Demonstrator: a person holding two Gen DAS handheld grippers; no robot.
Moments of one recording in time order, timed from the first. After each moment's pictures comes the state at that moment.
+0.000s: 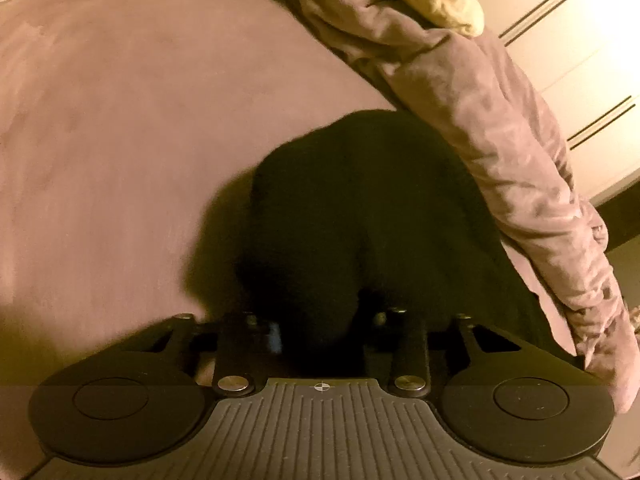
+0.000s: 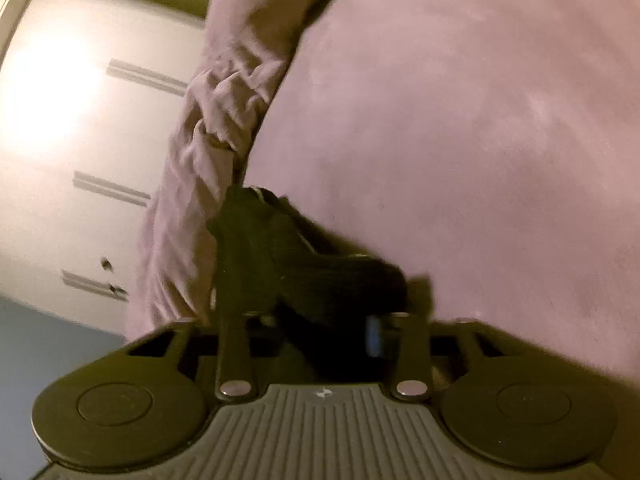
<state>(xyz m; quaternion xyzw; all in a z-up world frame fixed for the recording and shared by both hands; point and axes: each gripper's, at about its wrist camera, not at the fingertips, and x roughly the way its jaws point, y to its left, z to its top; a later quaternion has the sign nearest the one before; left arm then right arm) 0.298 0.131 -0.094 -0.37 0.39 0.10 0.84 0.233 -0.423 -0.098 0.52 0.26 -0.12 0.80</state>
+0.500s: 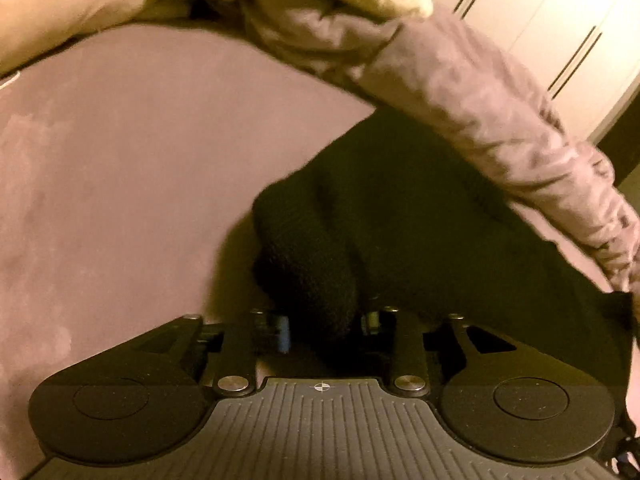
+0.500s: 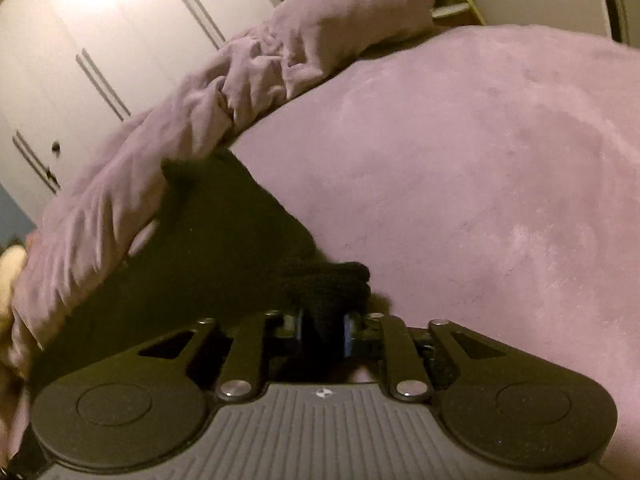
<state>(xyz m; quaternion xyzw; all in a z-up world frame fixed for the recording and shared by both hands) 0.274 0.119 -0.082 -0.24 0.38 0.08 0.89 0.220 -0.406 -0.073 0.30 0.30 -0.16 0.89</state>
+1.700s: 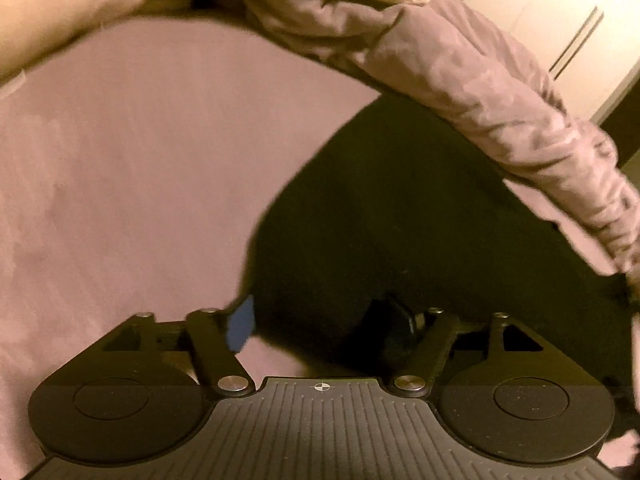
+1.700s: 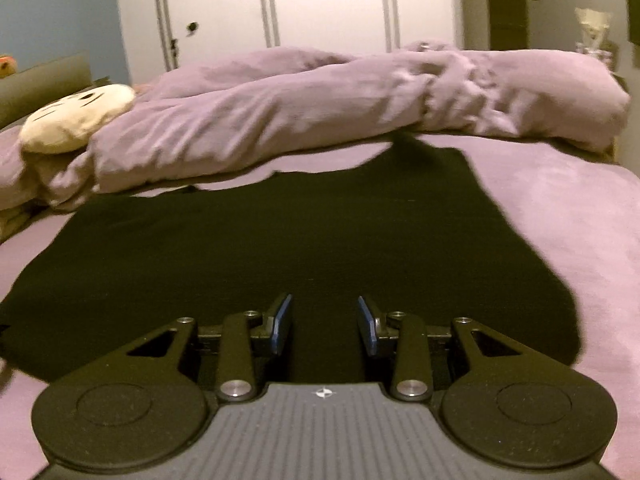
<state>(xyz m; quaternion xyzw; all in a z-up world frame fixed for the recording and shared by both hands) 0.266 0.130 -0.078 -0.25 0.42 0.07 0.87 0.262 -0.259 -0.046 0.06 0.32 0.01 0.95</state>
